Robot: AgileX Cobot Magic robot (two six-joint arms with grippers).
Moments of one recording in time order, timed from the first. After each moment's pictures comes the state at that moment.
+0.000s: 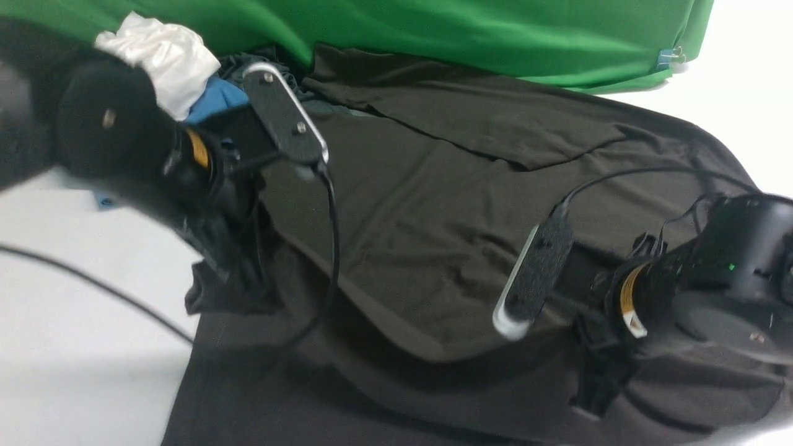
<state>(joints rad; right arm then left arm) 0.70 1.48 -0.86 -0.36 0.70 -0.06 -0.38 1.44 -1.12 0.04 0.87 0.62</state>
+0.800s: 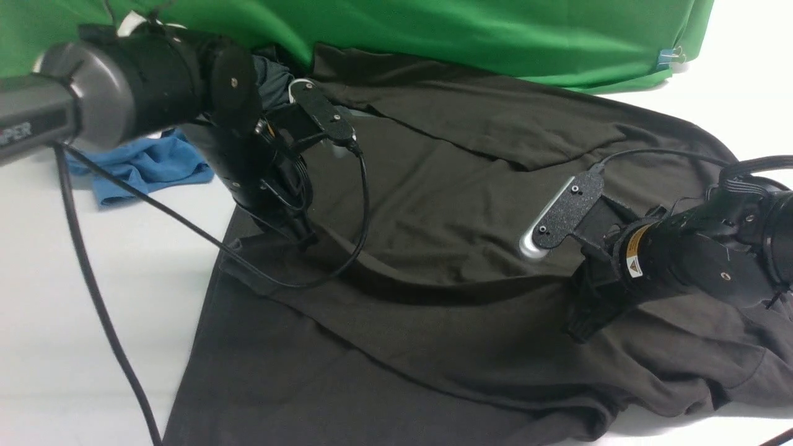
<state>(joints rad) 0.44 1.67 -0.86 -0.34 0.34 -0.07 -0.29 1.87 -1.37 0.00 0.82 0.63</state>
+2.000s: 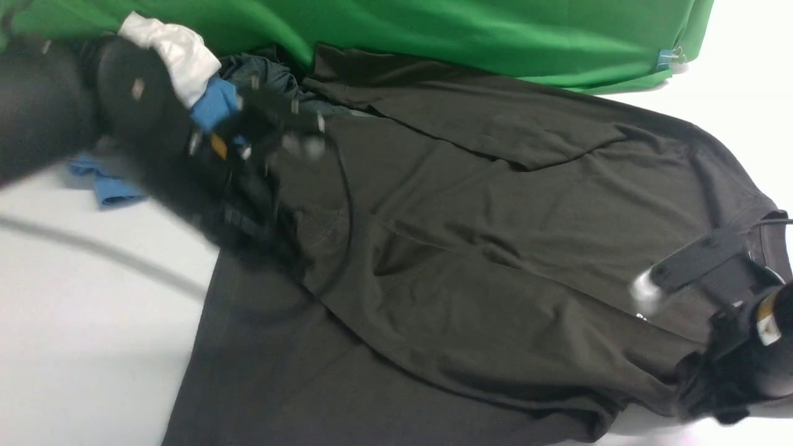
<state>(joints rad) 0.35 1.33 -0.69 -0.18 0.82 0.17 -0.31 1.50 -1.04 -0.23 0.85 0.52</state>
